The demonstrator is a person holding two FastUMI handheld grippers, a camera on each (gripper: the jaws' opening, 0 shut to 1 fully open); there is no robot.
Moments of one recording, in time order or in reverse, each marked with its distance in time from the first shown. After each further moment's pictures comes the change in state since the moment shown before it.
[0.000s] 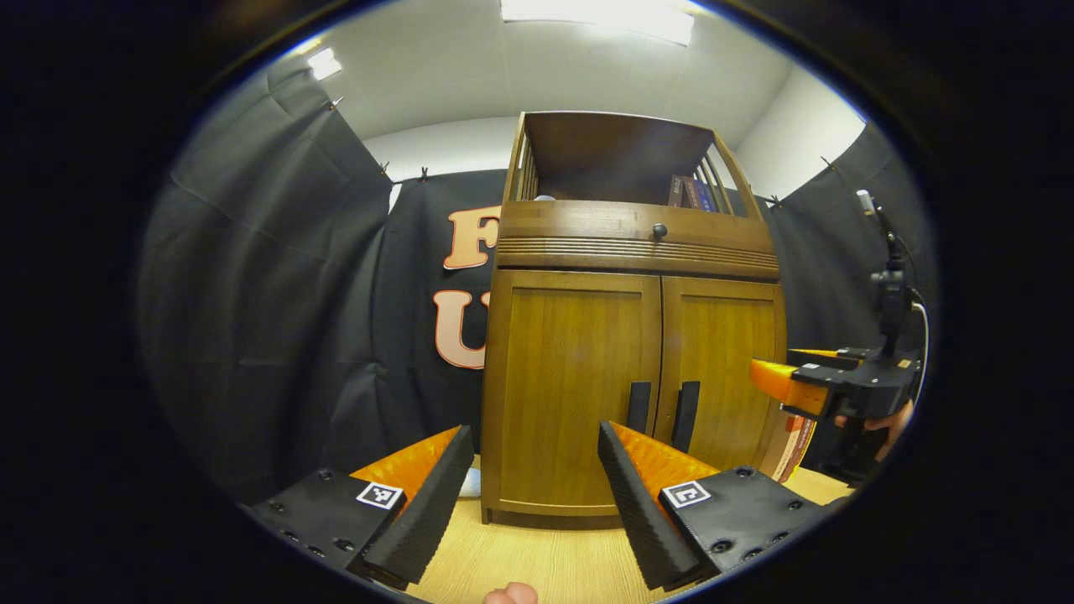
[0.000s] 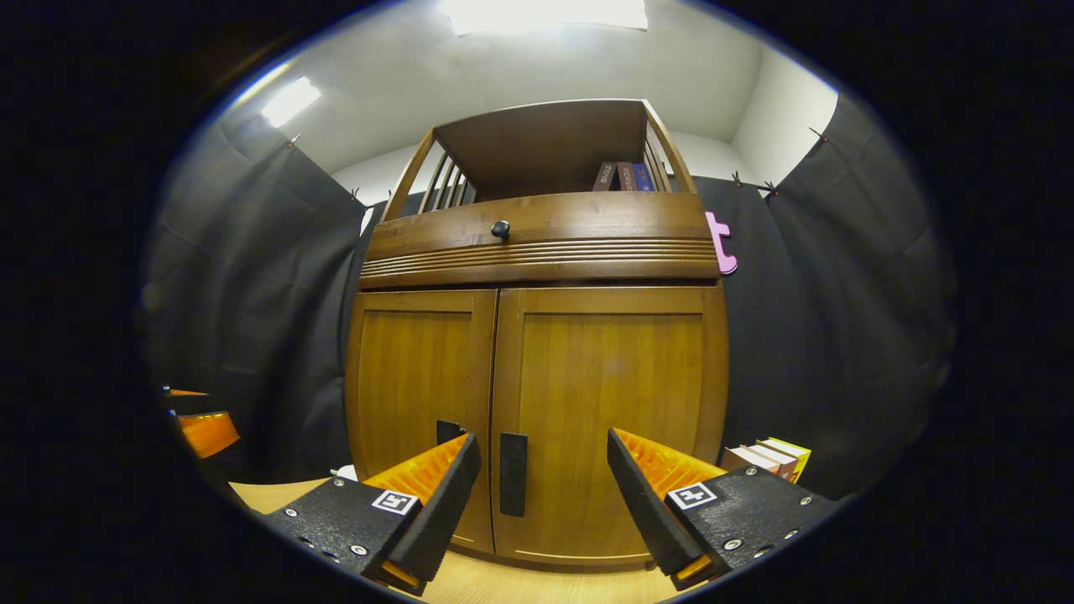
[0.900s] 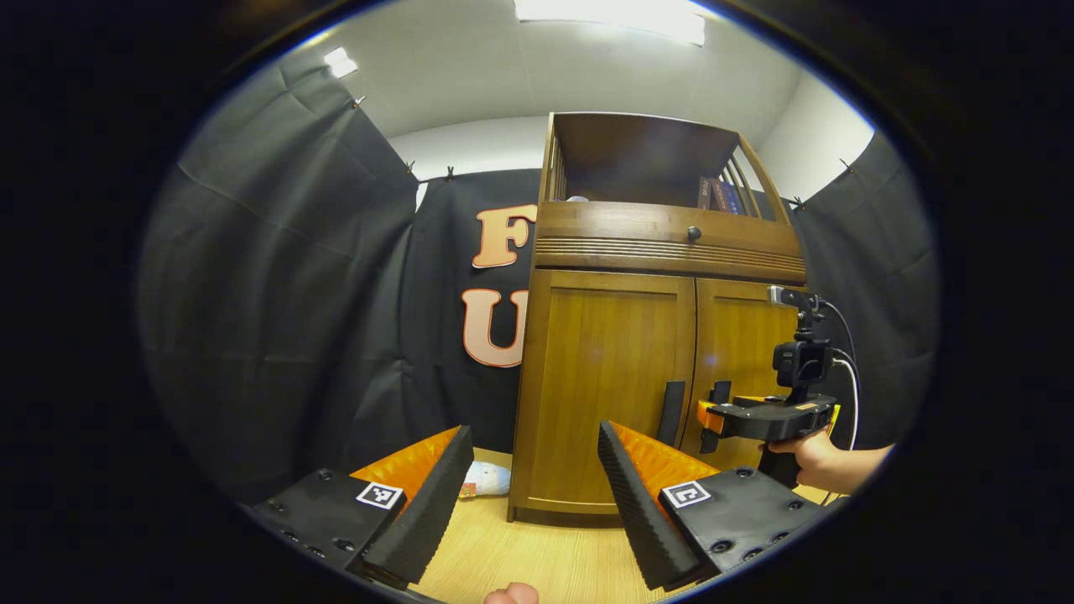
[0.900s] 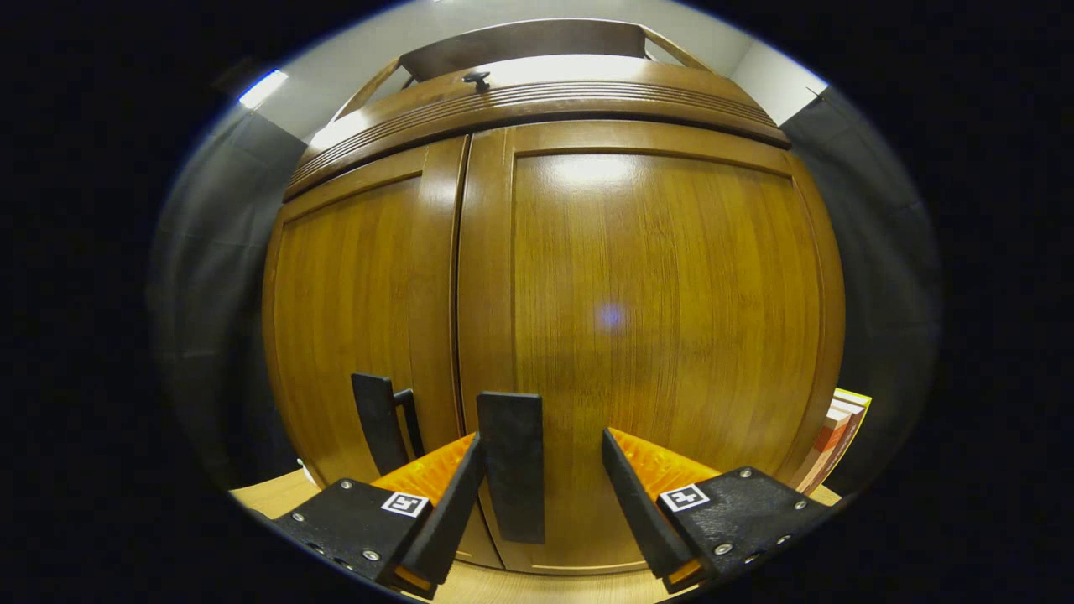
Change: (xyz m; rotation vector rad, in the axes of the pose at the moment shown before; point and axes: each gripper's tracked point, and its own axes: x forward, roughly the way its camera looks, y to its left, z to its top) left arm -0.003 0.039 -0.001 -0.010 0.009 0.076; right arm 0.127 0.005 -0.107 0.043 0.191 -0.103
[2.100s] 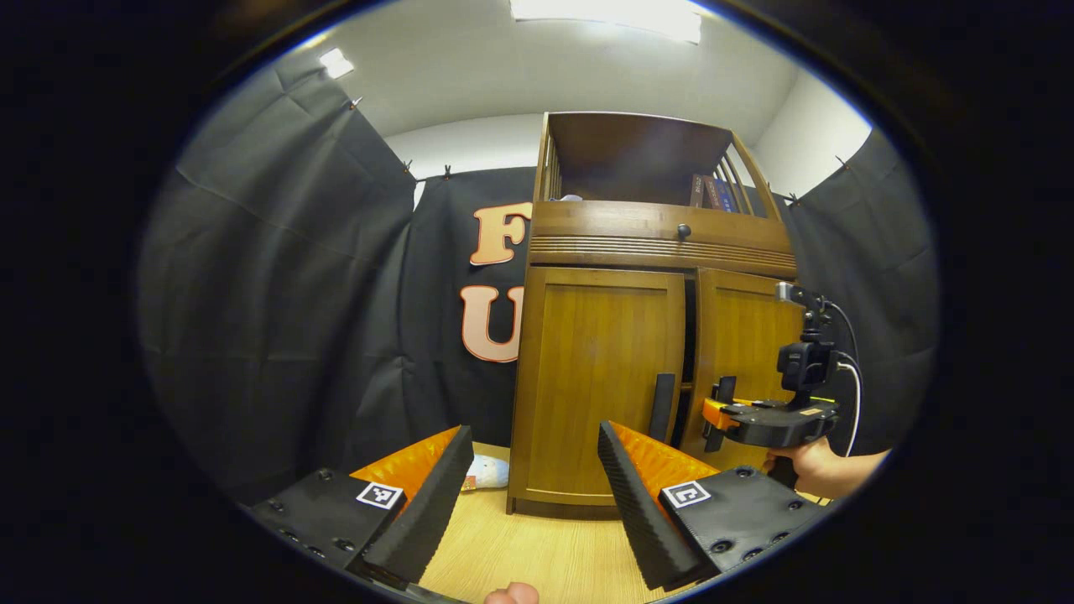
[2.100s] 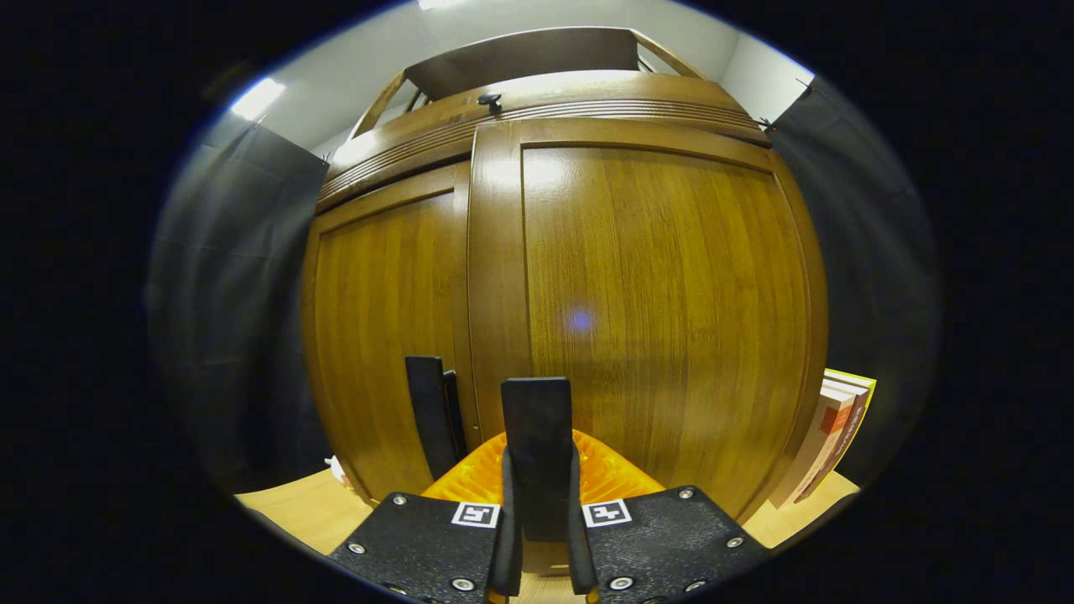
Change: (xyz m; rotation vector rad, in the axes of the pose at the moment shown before) left arm -0.026 -0.008 0.002 0.011 0.013 -0.005; right arm -0.052 0.015 -0.007 0.051 -0.010 0.089
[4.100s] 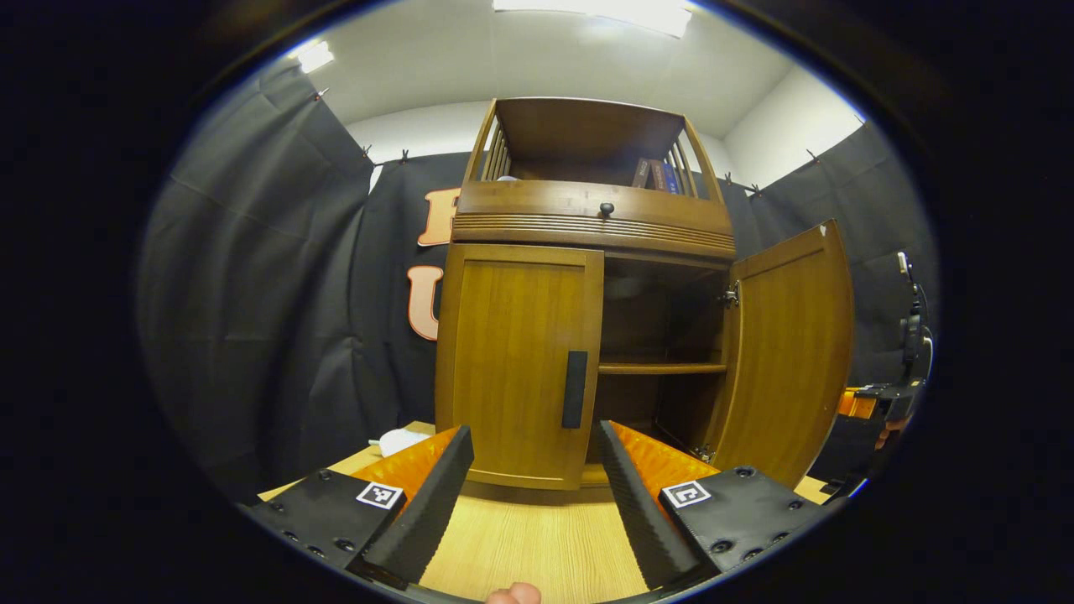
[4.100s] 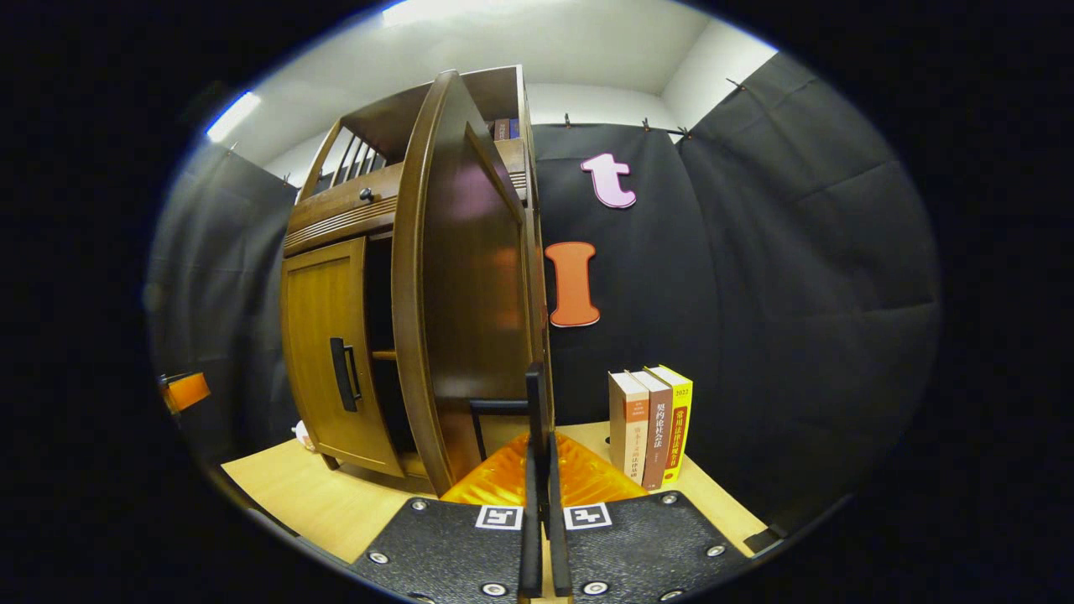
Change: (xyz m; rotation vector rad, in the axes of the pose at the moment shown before) left arm -0.017 -0.105 -0.033 -0.024 0.063 -0.127; right arm -0.217 -0.222 0.024 -0.007 0.002 -0.152
